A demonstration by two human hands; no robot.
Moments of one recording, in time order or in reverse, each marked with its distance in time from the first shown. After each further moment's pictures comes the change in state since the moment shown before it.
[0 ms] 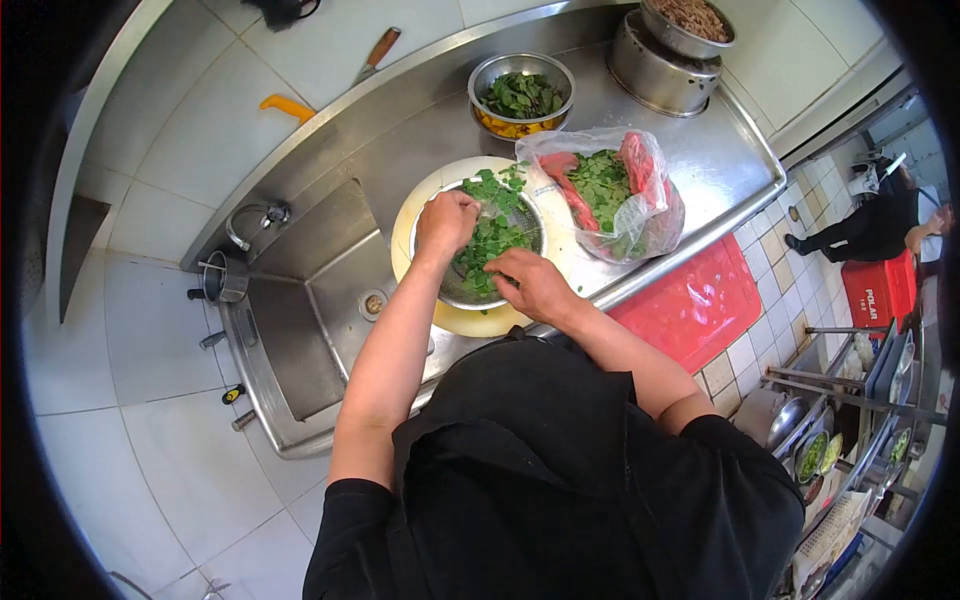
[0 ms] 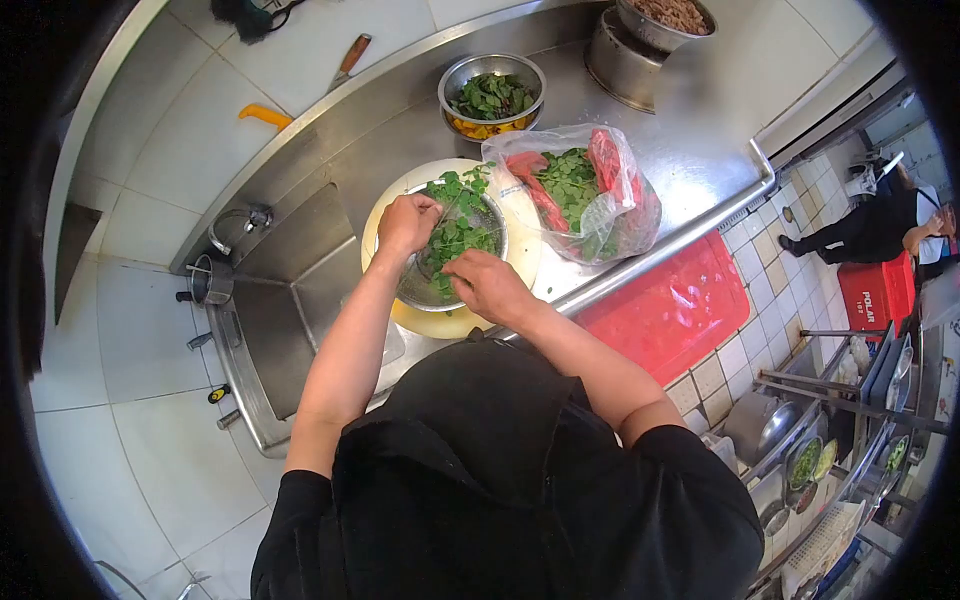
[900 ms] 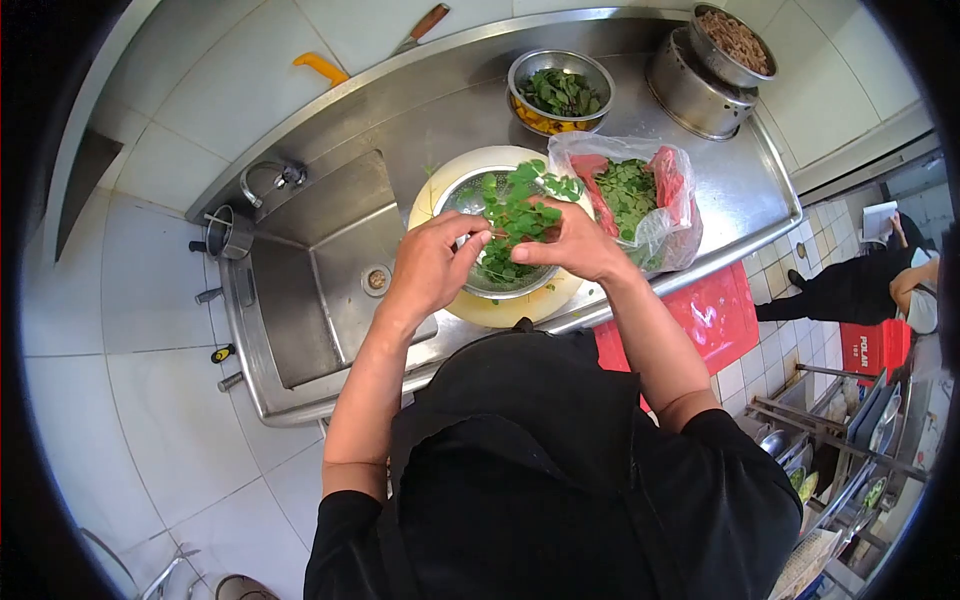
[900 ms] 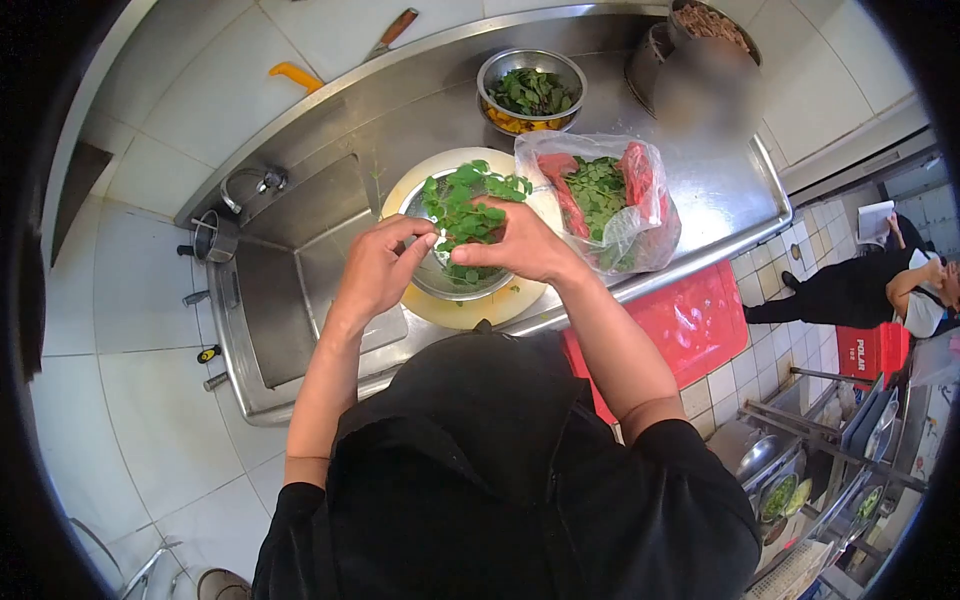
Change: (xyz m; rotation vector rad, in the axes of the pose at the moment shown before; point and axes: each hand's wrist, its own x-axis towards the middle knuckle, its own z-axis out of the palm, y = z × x) left_hand -0.115 0.017 -0.086 -0.245 0.109 0.374; right_hand 0.063 -0.029 -0.070 0.833 -0.322 0.377
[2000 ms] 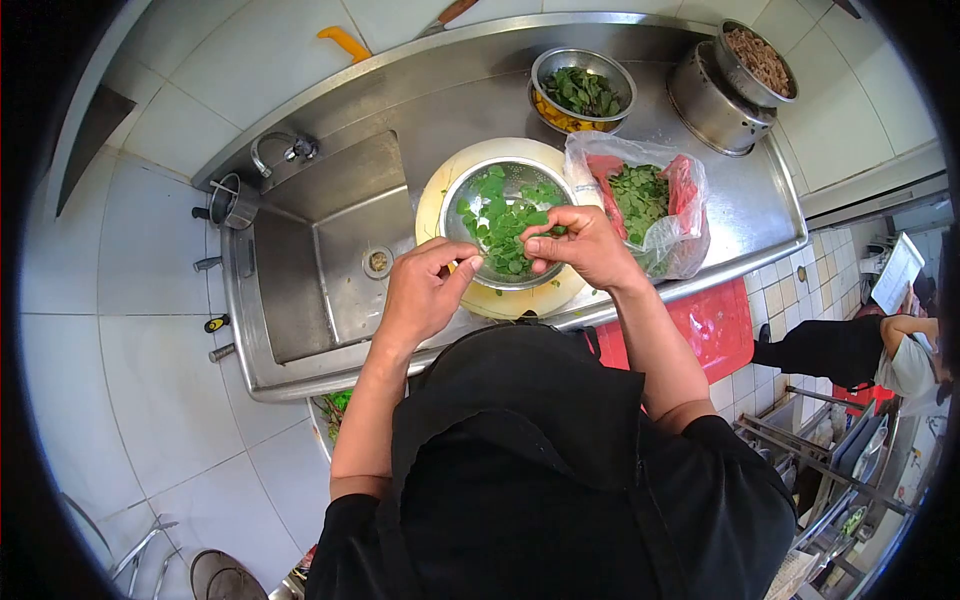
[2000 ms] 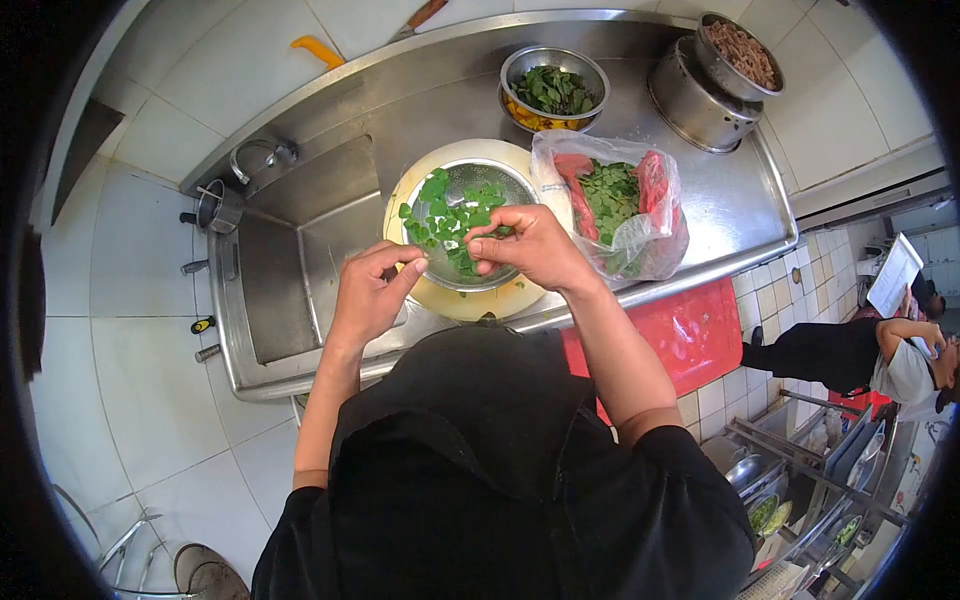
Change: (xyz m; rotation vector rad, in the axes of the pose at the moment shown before) left_hand -0.051 0.002 -0.002 -0.098 0.108 -0.134; right_hand -0.007 0.002 0.006 0.109 0.043 0.110
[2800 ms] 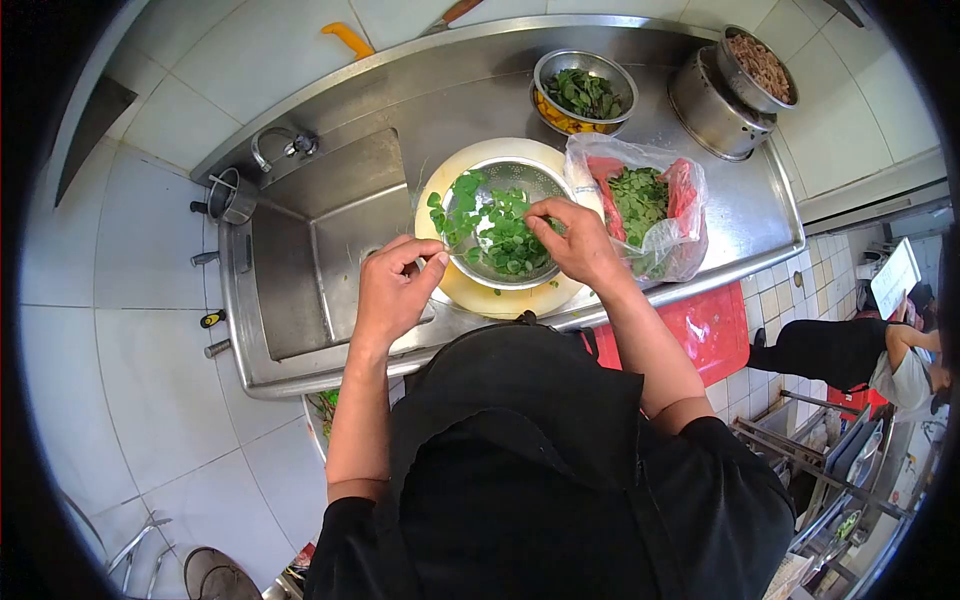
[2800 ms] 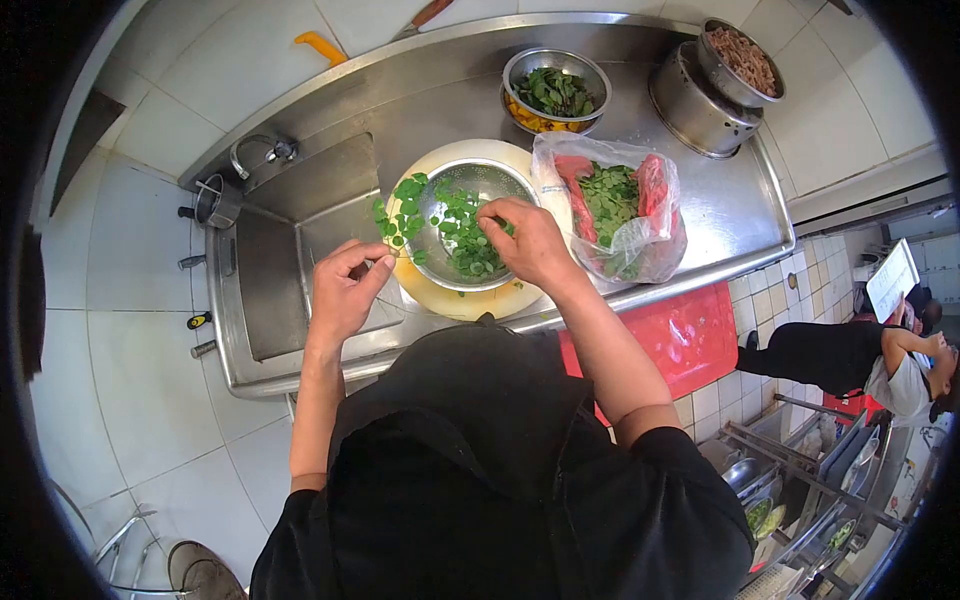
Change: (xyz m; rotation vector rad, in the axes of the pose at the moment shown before) left_hand -0.009 -0.016 -0.022 -0.046 0.114 -0.059; right_hand 0.017 0.026 -0.005 -0.805 0.260 -0.374
